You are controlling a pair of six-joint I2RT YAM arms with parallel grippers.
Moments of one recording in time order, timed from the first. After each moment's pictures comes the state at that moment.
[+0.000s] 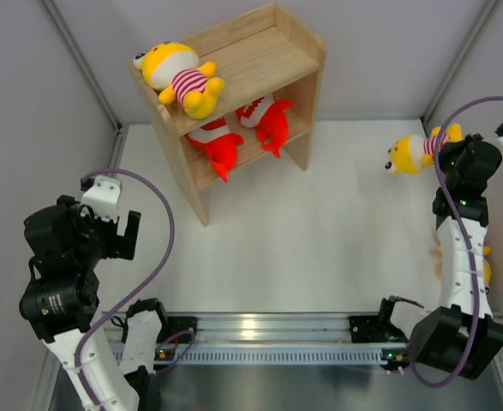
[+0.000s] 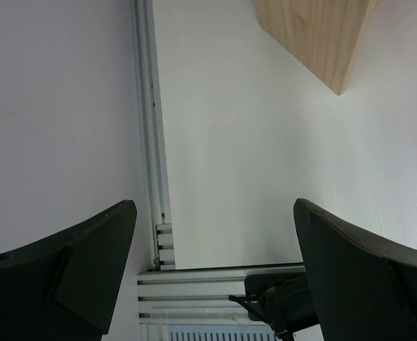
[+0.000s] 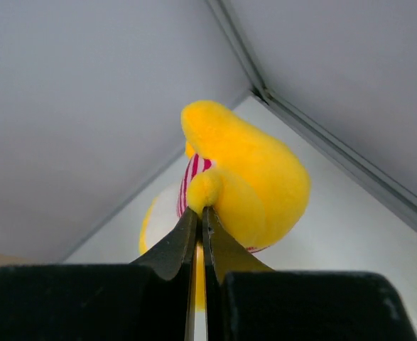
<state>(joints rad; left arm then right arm) 0.30 0.74 1.56 -1.35 0.20 0.46 -0.33 1.08 0.99 -0.08 0.13 0.54</state>
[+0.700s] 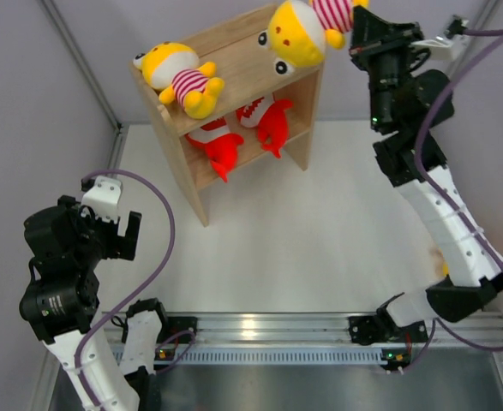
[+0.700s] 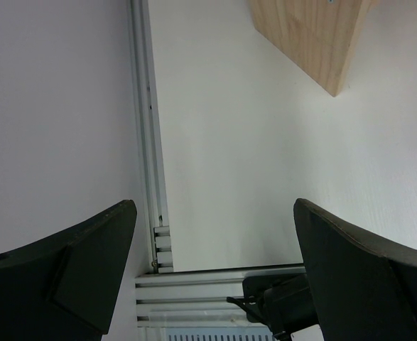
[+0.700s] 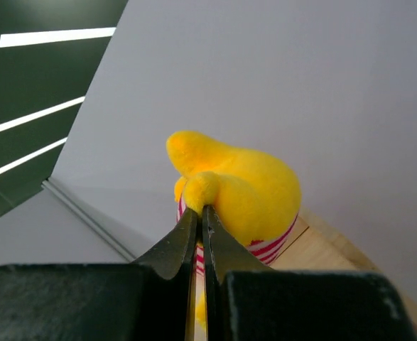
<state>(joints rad) 0.30 0.74 1.56 -1.35 0.21 0.46 0.51 1.34 1.78 0.17 0.44 0.67</state>
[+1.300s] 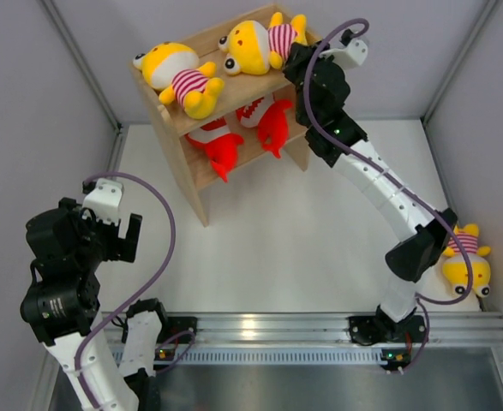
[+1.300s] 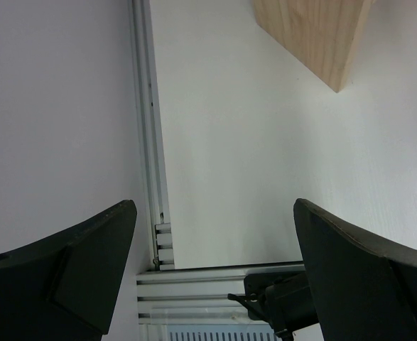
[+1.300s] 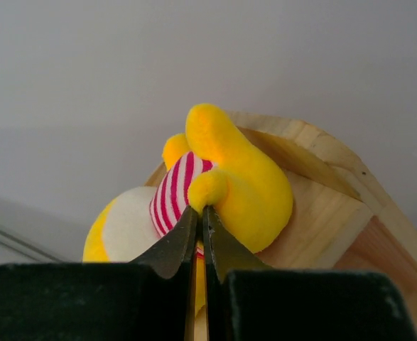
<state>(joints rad) 0.29 0.72 1.55 -1.35 0.19 0.46 0.67 1.81 2.05 0.08 0.70 0.60</state>
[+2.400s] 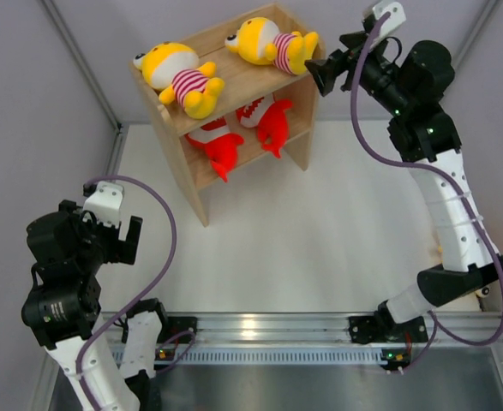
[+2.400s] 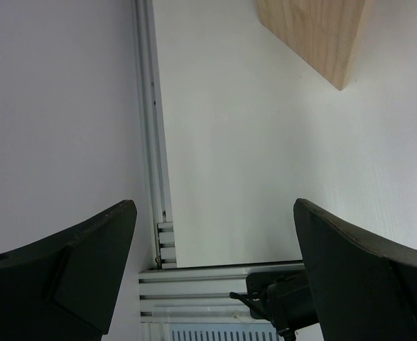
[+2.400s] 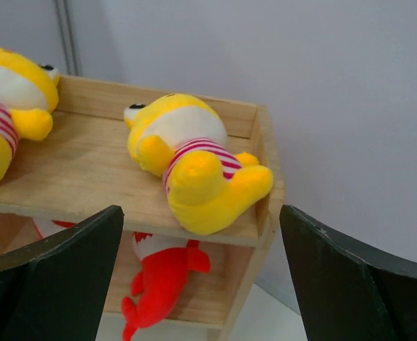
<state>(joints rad) 0.29 0.70 1.53 -1.35 0.19 0.47 0.37 1.49 1.99 -0.28 -0.27 -0.09</state>
